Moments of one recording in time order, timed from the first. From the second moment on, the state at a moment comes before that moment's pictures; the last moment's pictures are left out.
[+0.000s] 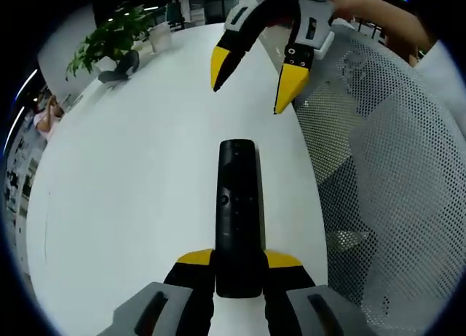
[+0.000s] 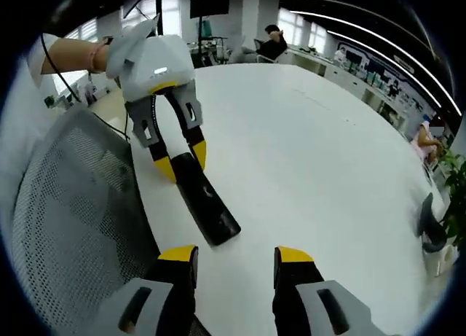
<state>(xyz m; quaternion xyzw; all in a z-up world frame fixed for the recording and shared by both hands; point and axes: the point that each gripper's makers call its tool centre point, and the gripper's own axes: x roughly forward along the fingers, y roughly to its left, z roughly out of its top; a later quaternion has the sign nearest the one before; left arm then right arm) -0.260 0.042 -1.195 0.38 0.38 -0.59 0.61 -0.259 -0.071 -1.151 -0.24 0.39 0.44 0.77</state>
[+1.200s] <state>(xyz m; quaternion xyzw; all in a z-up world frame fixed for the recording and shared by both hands) -0.260 0.042 -1.196 0.38 0.40 -0.57 0.61 -0.260 -0.044 -1.177 -0.33 0.40 0.53 0.67</state>
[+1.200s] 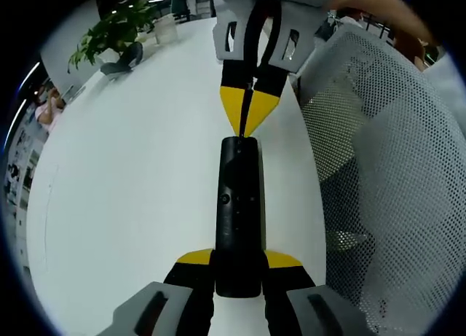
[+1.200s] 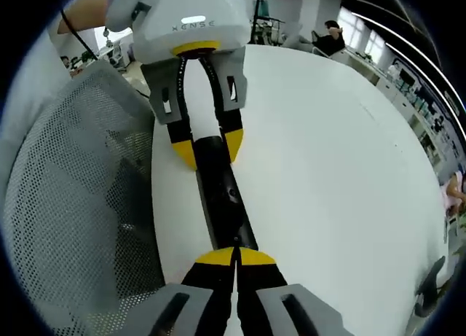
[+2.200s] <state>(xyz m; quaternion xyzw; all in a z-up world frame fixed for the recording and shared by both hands) -0.259 0.042 -1.196 0.38 0.41 -0.57 0.60 -0.253 -0.044 -1.183 -0.28 0.41 0.48 0.72</state>
